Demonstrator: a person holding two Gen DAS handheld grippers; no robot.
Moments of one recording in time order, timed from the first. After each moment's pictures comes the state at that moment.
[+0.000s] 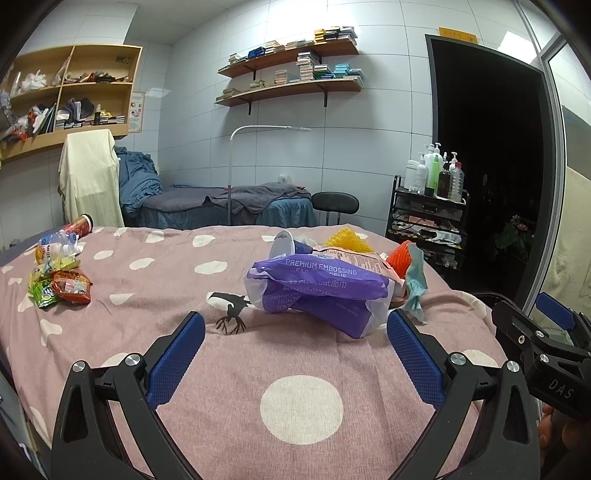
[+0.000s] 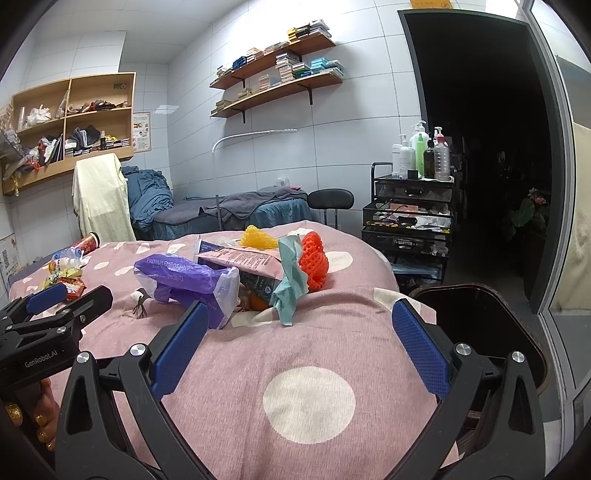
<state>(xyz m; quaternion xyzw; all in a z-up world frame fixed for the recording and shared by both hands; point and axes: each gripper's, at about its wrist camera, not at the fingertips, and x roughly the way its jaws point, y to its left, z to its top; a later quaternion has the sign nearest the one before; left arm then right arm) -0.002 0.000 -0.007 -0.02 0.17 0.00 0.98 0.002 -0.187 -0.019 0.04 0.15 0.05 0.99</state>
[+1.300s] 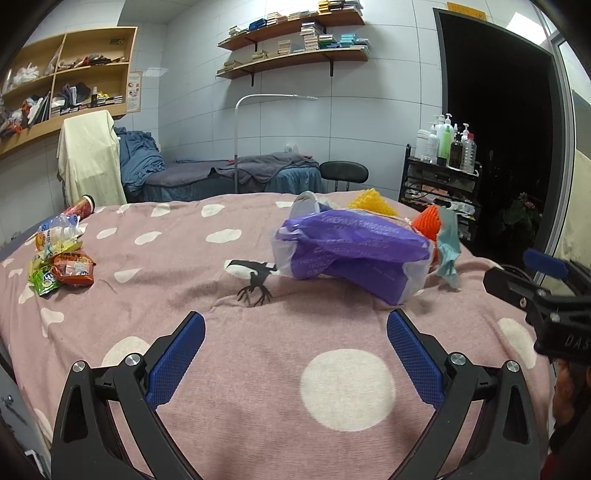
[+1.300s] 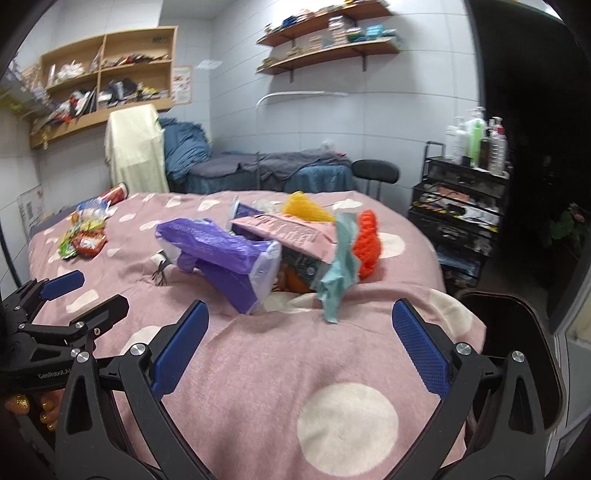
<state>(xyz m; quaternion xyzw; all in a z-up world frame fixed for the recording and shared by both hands) 0.017 0.033 -0.027 -0.01 0.24 0.01 0.97 0.063 -0.153 -0.012 -0.03 0.23 0.16 0.96</state>
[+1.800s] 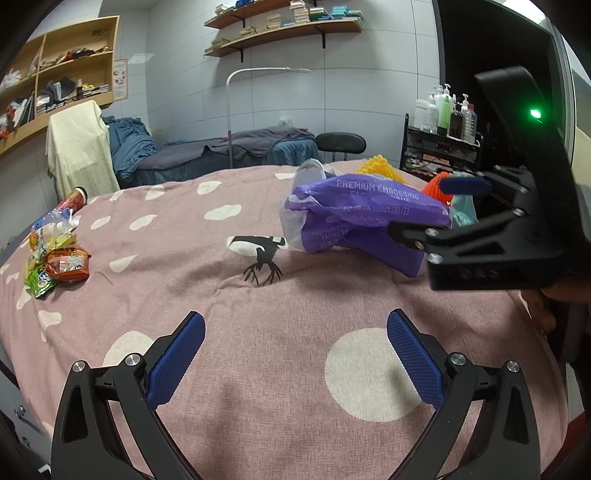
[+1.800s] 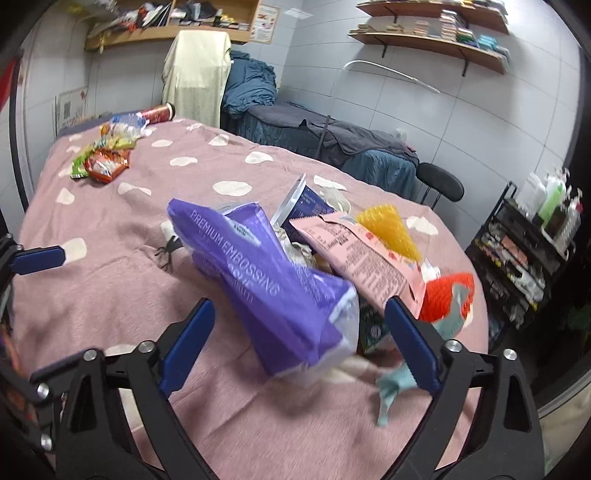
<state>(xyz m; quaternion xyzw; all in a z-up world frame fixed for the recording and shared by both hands) 0.033 0.039 -0.039 0.02 0.29 0.00 0.96 0.147 -0.062 -0.017 -0.21 0.27 0.22 0.91</state>
